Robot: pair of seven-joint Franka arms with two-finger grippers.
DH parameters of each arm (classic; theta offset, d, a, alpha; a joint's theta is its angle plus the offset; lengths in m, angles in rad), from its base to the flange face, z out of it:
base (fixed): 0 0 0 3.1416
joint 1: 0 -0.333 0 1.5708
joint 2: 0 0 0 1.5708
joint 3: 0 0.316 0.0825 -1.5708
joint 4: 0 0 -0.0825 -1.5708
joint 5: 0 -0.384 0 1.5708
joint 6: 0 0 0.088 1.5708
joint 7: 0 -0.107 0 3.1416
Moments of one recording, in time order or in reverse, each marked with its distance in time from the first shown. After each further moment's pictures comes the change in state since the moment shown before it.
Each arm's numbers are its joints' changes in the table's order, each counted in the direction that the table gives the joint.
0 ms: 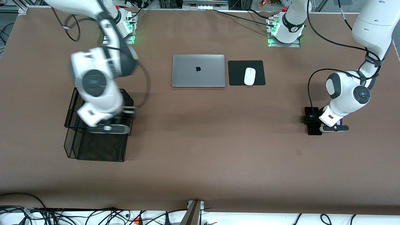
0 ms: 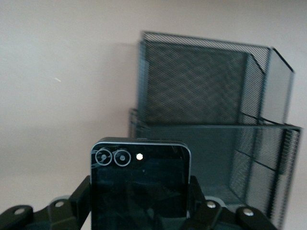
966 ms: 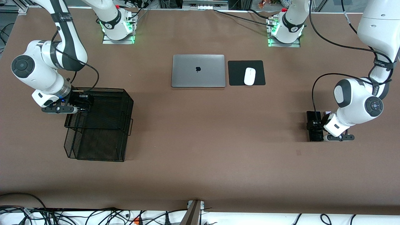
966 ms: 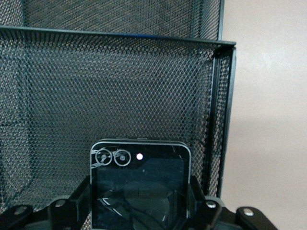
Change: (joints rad) left arm 0.010 0.019 -0.061 -0.249 0.001 0.312 0.055; right arm 0.040 -0.224 -0.281 0.629 -0.162 -0.519 0.352
